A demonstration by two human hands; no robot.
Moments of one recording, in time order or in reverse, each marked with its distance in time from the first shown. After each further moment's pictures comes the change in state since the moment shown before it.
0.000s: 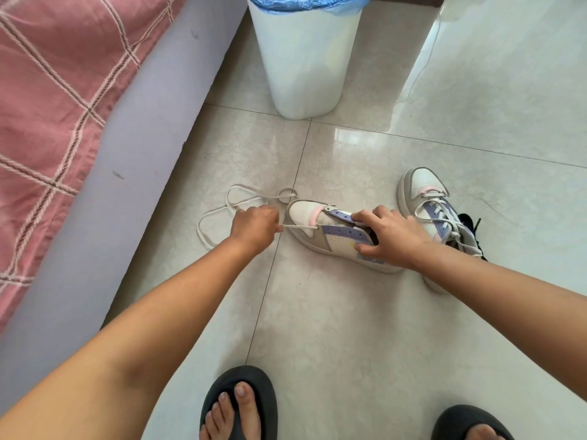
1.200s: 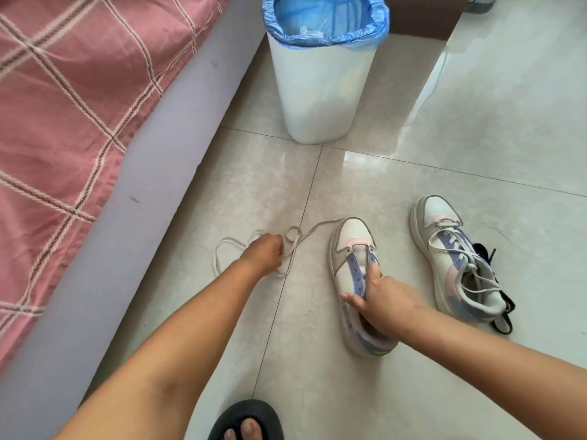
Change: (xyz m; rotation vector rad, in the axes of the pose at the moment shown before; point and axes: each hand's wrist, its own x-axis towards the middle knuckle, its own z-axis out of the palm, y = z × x) left_hand 0.018 -0.024 0.019 -0.319 -0.263 -0.099; right_hand -0.031 -0.061 0.004 0.016 -0.213 0.259
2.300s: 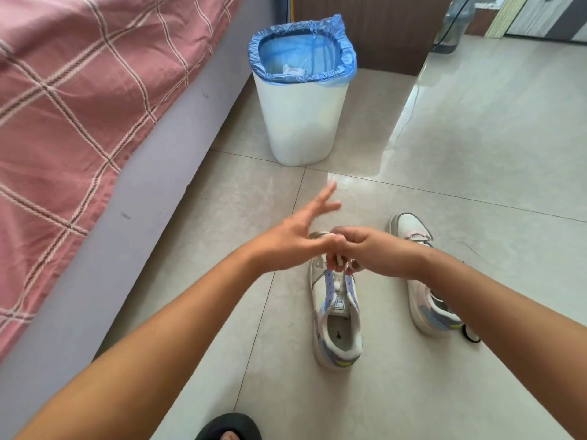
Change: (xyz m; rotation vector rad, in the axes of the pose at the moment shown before) left_hand -0.083 0.108 -0.084 -0.654 -0.052 0.551; right_hand -0.006 0.017 -0.108 0.890 -0.249 -0.534
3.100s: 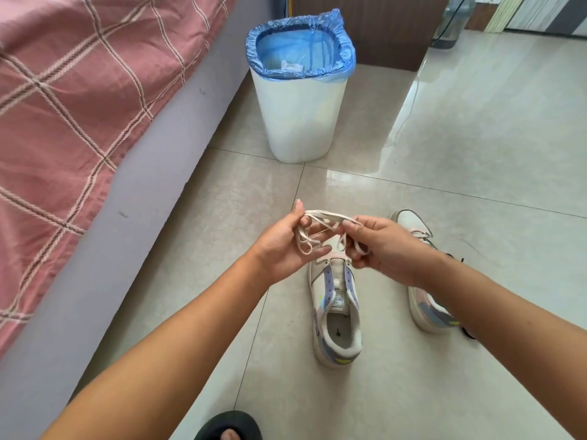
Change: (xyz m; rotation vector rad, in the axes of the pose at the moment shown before) left_hand 0.014 -0.017 0.021 -1.144 0.171 -0.317; right_hand -0.001 0.013 0.003 0.644 0.267 0.041
